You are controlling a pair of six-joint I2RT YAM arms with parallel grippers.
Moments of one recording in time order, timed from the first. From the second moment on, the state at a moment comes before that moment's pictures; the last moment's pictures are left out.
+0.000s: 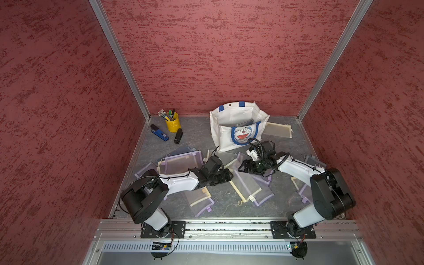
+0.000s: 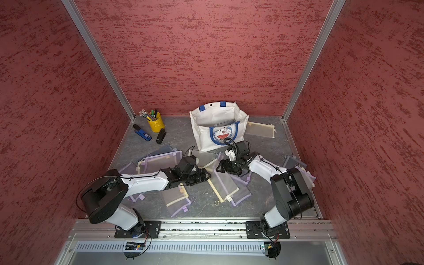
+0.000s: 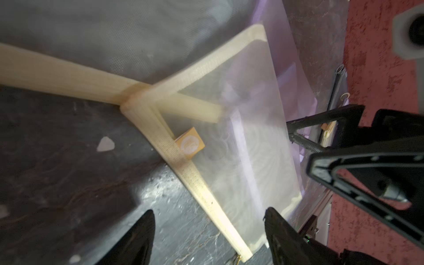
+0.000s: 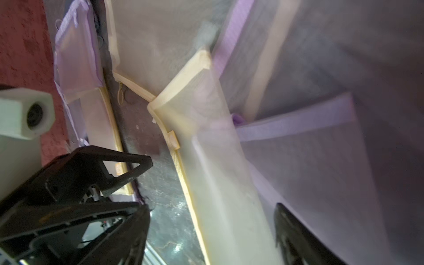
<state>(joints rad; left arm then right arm) -0.80 1.58 0.70 0.08 0.22 -1.03 0.38 1.57 0.87 -0.44 -0.56 0.41</state>
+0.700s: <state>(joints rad) -0.77 1.65 0.64 0.49 0.29 -1.20 0.40 1.44 0.83 -0.33 -0.63 0.39</state>
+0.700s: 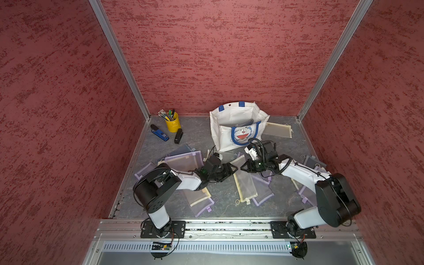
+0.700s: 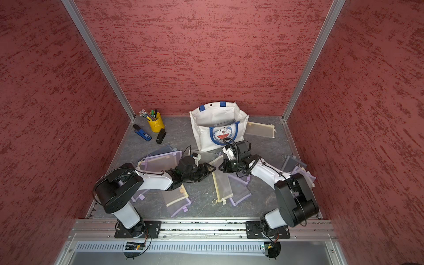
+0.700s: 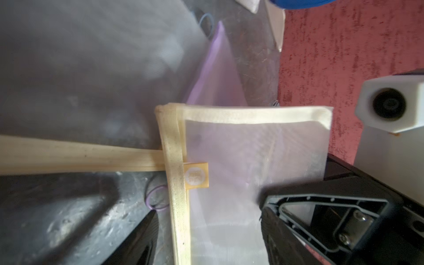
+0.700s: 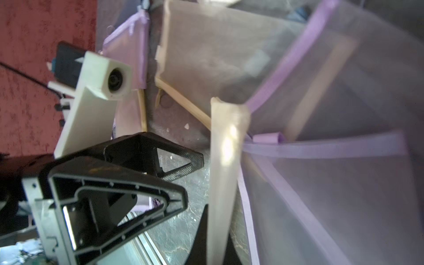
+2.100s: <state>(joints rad) -0.53 1.83 2.09 -0.57 0.19 -0.09 0.28 1.36 1.52 -0.74 -0.41 0.37</state>
